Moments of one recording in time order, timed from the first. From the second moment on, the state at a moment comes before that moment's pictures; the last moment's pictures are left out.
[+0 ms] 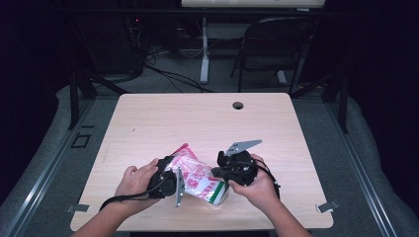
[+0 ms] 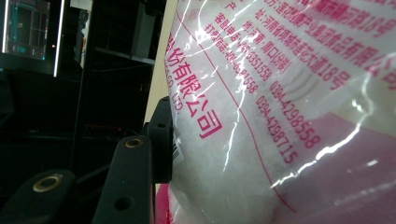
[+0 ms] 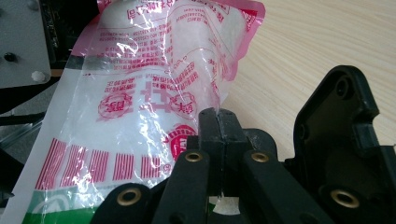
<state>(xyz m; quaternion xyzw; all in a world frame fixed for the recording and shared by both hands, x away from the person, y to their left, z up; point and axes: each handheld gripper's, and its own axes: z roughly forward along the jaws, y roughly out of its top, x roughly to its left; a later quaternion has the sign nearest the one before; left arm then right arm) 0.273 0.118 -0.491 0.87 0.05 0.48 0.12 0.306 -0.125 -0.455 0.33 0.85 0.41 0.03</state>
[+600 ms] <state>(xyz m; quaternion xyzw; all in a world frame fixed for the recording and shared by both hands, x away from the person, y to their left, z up) 0.274 0.109 -0.488 0.86 0.02 0.51 0.09 0.309 -0.129 -0.458 0.34 0.85 0.41 0.03</state>
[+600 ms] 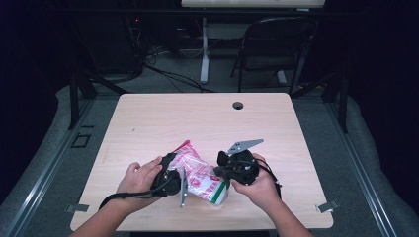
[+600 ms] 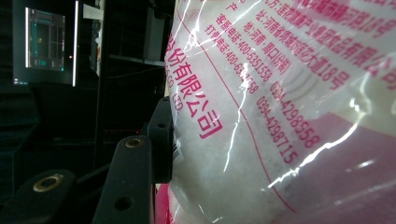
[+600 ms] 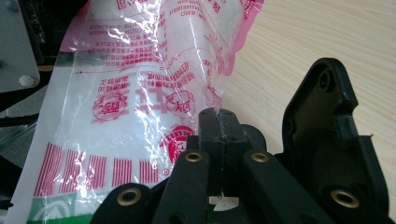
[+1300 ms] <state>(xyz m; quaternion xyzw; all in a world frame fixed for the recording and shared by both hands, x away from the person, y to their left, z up) 0.271 0.102 -0.491 0.84 -0.02 0.53 0.06 0.309 -0.130 -0.464 0.35 0.85 0.40 0.04</state>
